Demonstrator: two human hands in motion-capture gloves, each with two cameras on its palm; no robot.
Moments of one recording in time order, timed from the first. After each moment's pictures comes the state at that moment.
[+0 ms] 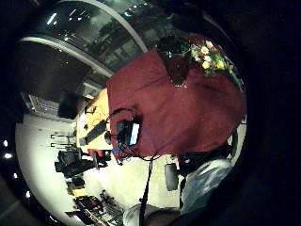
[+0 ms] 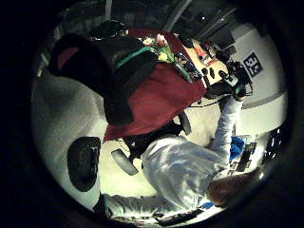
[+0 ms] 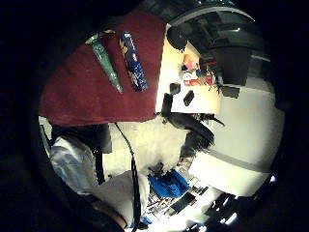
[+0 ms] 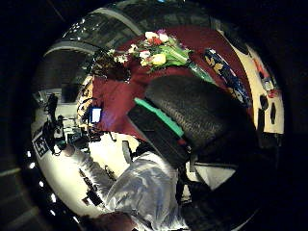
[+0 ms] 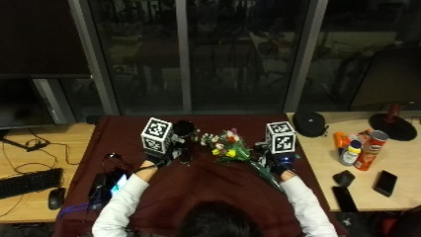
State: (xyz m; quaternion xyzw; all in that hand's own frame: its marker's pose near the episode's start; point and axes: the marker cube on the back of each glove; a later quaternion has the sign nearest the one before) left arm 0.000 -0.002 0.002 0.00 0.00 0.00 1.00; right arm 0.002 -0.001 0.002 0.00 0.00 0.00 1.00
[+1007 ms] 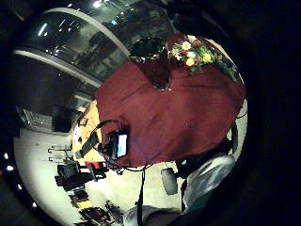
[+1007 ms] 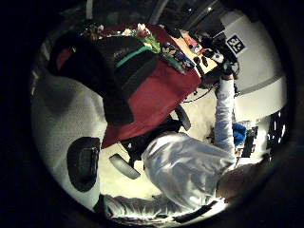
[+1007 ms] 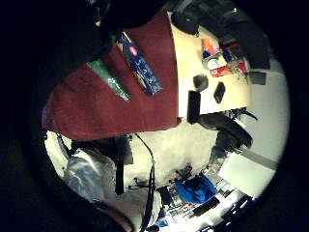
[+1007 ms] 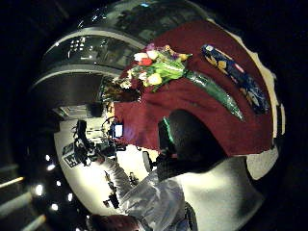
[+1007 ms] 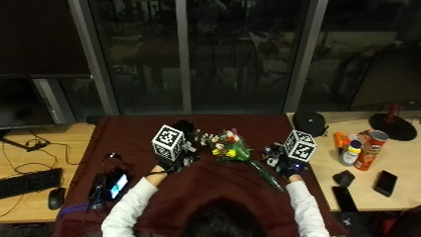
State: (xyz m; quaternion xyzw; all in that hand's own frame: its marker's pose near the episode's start) left arm 0.048 -0.006 0.030 0.02 0.04 0.09 1.00; right arm 0.066 -0.061 0.082 0.02 -0.19 0.05 0.98
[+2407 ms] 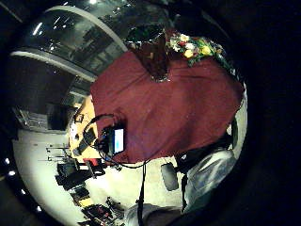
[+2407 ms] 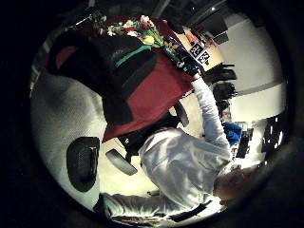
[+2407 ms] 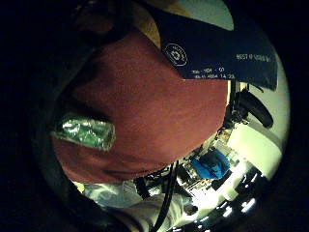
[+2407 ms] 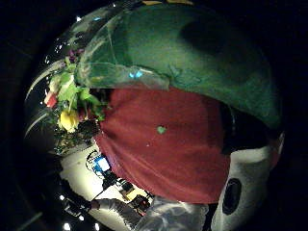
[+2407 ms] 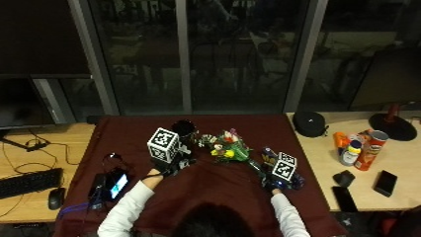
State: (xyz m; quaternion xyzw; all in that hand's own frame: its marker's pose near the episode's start) left arm 0.034 0.004 0.050 -0.01 0.05 0.07 1.00; right arm 0.027 -0.106 0.231 -0.10 -0.20 0.19 0.96
